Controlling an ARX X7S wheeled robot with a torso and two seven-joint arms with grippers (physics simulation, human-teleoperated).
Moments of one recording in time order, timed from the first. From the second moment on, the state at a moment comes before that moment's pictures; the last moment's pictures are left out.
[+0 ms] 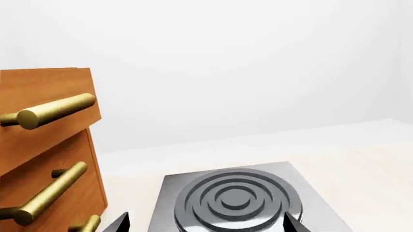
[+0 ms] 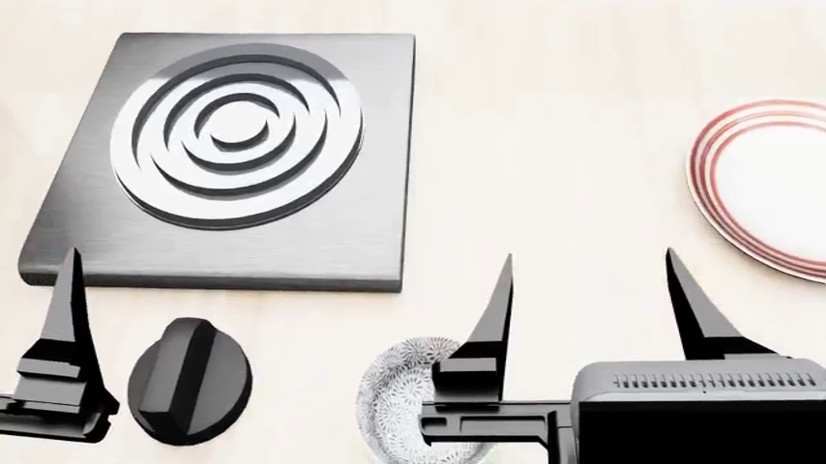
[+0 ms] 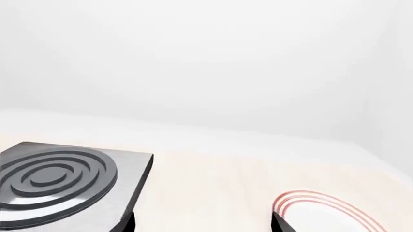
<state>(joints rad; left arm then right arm) -0.19 -0.34 0.05 0.86 -0.29 -0.68 -0.24 0.26 0.22 -0.12 -0.92 0.16 0.88 0.26</state>
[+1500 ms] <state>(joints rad) -0.17 -0.36 0.06 0.83 -0.30 -0.64 -0.26 0.27 0.17 -0.01 -0.95 0.35 1.13 0.26</state>
